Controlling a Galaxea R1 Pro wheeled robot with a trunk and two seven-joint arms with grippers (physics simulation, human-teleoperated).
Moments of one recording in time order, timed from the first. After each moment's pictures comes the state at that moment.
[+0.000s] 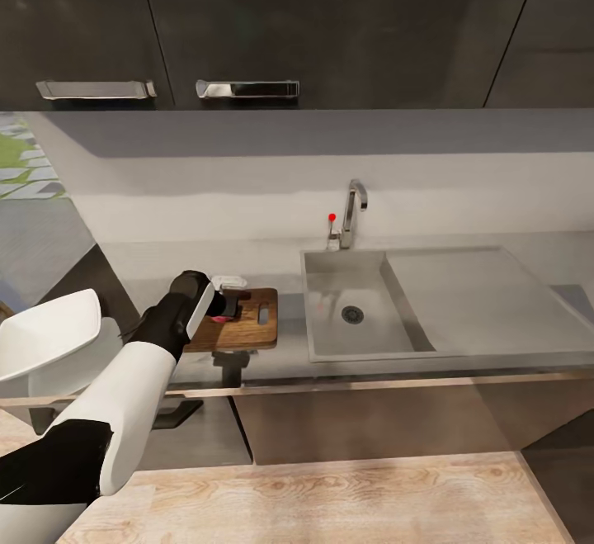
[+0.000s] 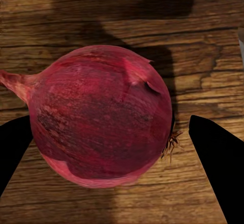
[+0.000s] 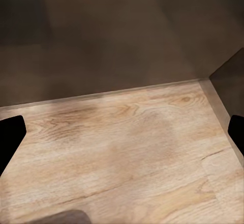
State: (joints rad) left arm -1.06 -0.05 -0.06 -0.75 0.03 0.99 0.03; right arm -0.17 0.09 -0.51 -0.14 0.60 -0.88 -0.44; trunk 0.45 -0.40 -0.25
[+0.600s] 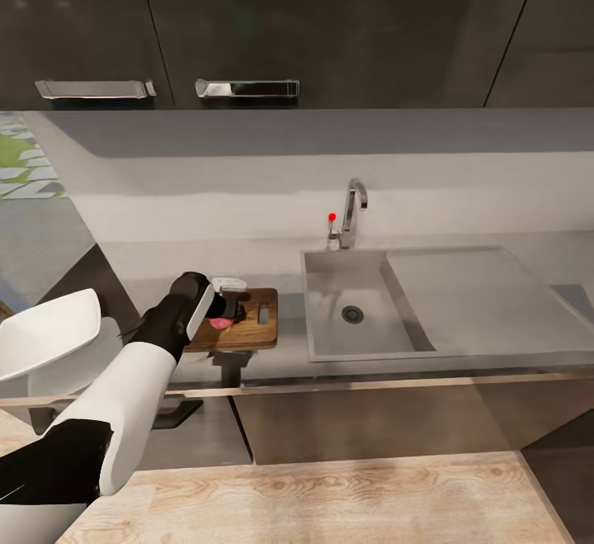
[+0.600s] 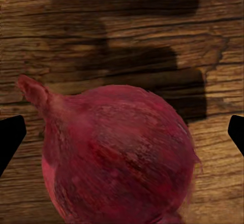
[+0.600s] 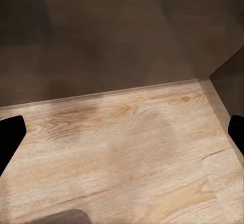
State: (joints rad) left arm -1.06 -0.05 -0.06 -0.74 0.03 0.99 0.03; right arm -0.17 0.09 -0.51 -0.13 0.60 -0.88 -0.44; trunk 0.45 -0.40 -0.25
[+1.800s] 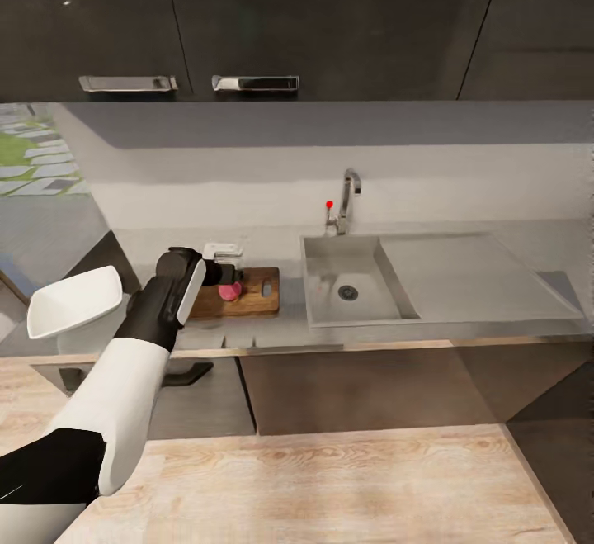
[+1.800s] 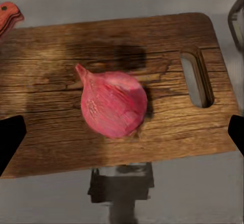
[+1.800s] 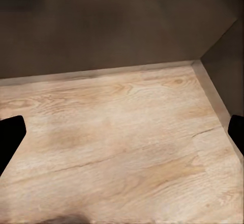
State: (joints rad) left arm -1.06 -0.05 -0.06 -1.00 0.03 1.00 0.03; right arm -0.17 0.09 -0.51 -0.13 0.60 -0.88 -0.44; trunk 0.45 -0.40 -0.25
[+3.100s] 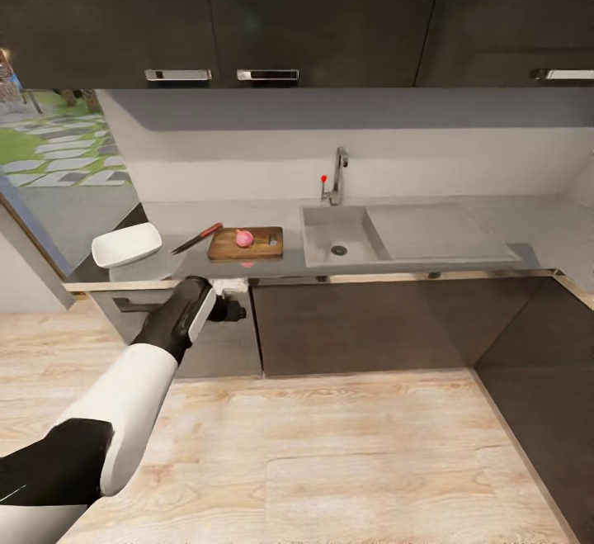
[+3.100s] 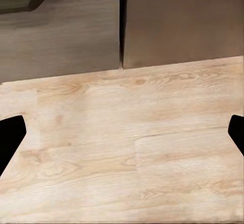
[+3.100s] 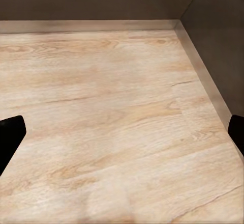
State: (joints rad) left arm -1.06 -0.06 -0.07 -0.70 0.03 0.95 0.02; right arm -0.17 0.08 -0.51 -0.13 0.60 -0.88 -0.44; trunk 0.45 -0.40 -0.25
